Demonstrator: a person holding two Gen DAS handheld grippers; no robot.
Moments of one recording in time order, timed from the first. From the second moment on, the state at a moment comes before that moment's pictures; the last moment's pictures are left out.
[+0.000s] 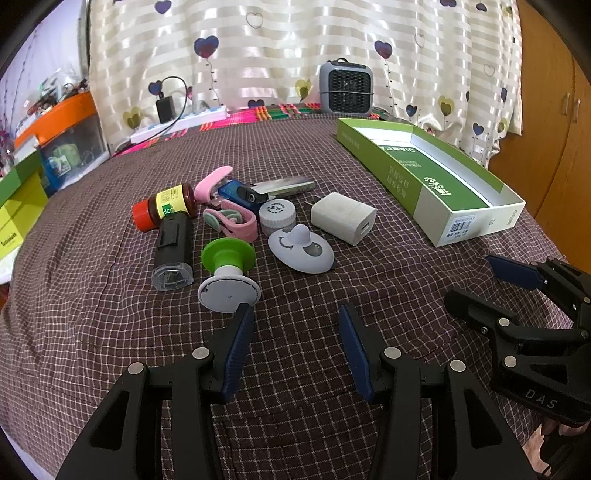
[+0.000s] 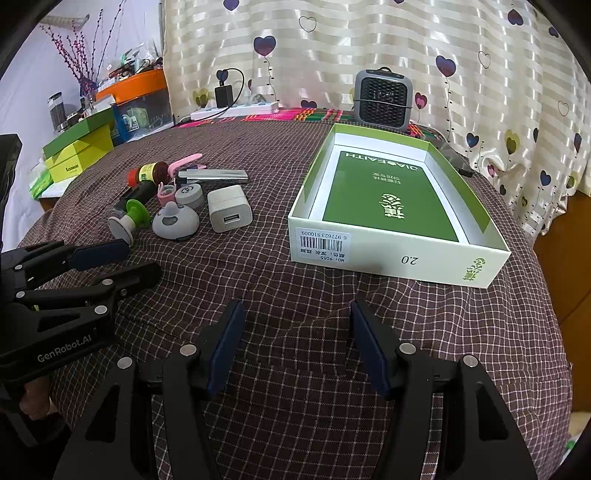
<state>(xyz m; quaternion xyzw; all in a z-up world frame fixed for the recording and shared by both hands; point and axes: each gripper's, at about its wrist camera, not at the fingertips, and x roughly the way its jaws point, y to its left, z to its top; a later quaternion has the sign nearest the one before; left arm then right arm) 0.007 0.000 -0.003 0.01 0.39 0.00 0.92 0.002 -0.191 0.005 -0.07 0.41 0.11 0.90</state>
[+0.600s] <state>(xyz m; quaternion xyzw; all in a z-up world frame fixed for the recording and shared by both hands) 0.006 0.002 -0.003 0.02 0.40 0.00 0.92 0.002 -0.191 0.005 -0.08 0.42 0.11 0.90</state>
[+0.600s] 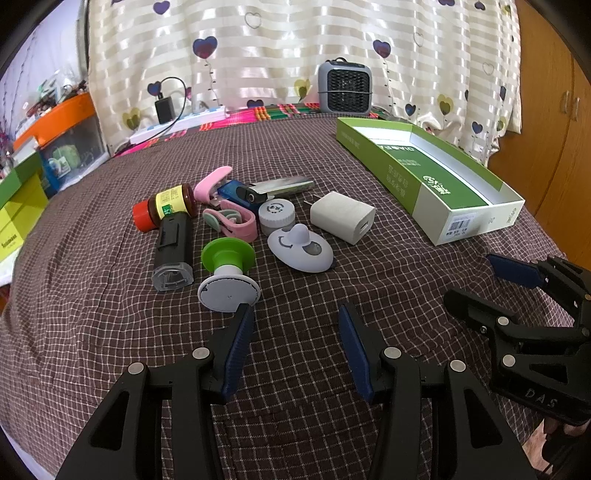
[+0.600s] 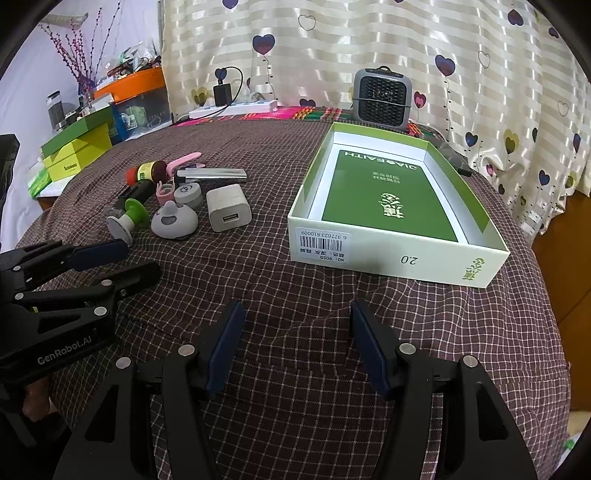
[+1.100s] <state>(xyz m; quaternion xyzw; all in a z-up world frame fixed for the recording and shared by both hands) 0.002 0.045 0.014 -0.04 0.38 0.02 0.92 0.004 -0.186 0.012 -0.06 0.43 0.13 0.89</state>
